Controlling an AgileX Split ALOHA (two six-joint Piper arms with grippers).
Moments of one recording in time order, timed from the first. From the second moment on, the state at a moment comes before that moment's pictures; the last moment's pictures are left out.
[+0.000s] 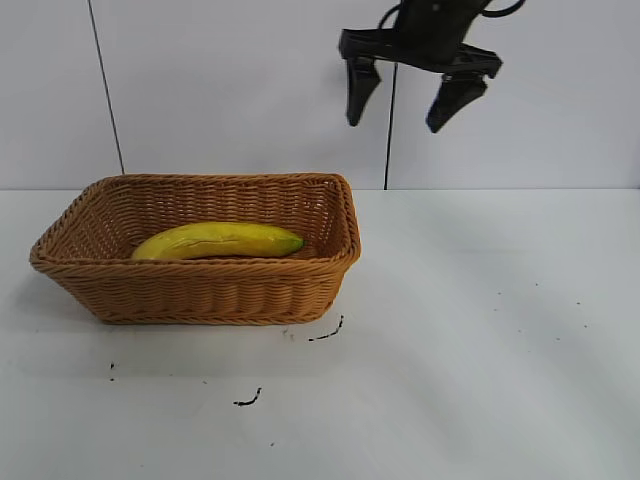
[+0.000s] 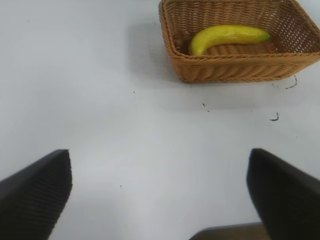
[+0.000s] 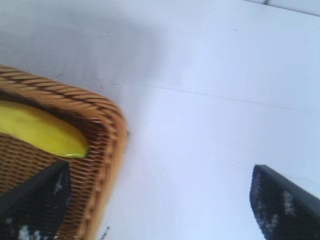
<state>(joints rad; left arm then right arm) -0.02 0.00 -0.50 -0.07 1.07 0.06 0.06 2.31 -2.26 0.11 1.21 0.01</state>
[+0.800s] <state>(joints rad) -0.02 0.00 -0.50 -0.07 1.07 0.06 0.00 1.93 -1.65 0.04 1.21 0.01</state>
